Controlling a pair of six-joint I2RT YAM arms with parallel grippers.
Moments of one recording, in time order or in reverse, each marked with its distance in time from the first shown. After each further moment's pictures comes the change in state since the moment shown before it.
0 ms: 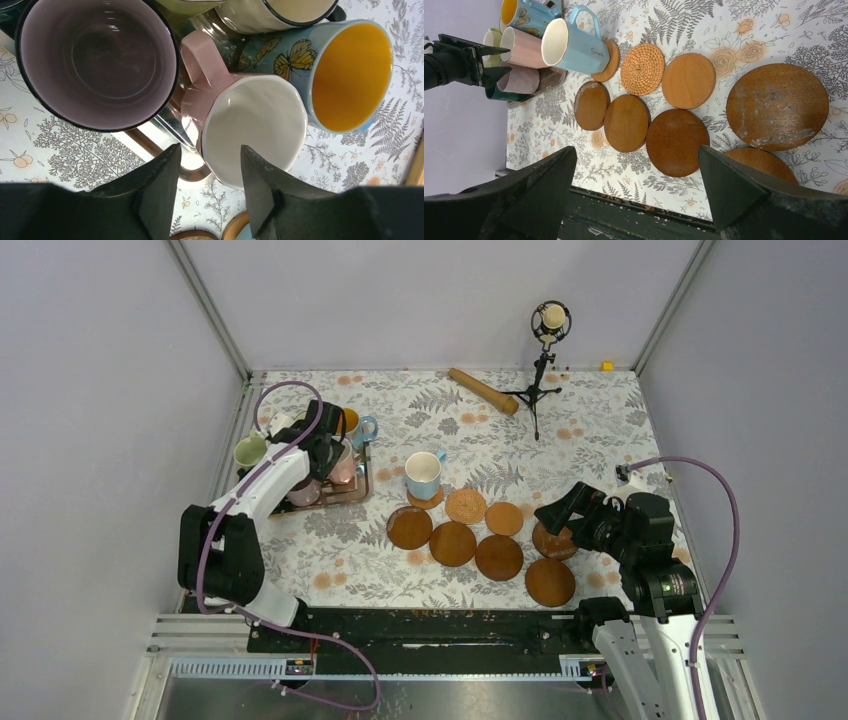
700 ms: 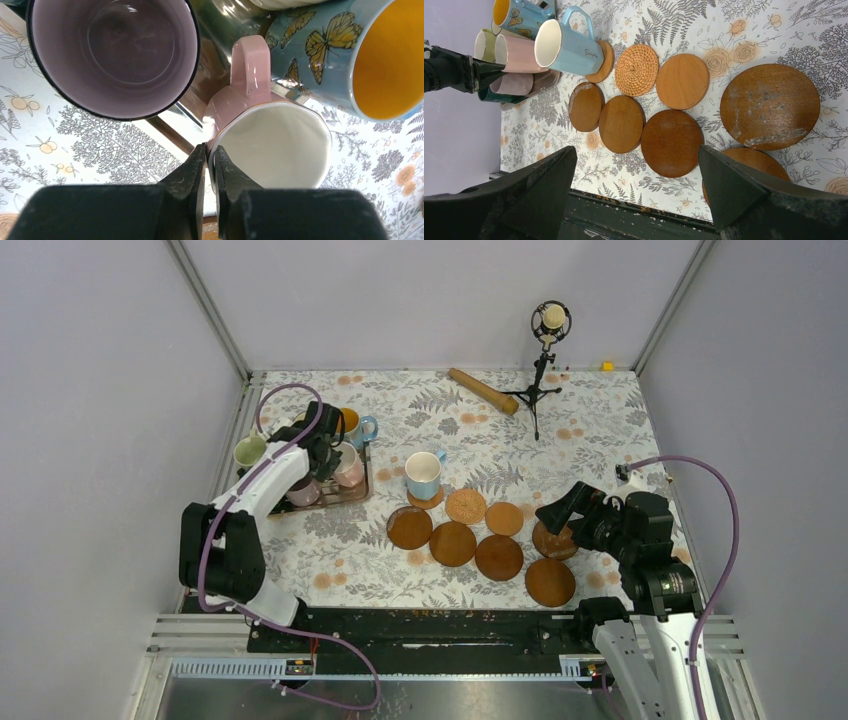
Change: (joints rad) left arm 0.010 0.023 0.005 -0.063 0.057 0.034; right arm 0.000 0.010 0.000 -0.007 0.018 -0.013
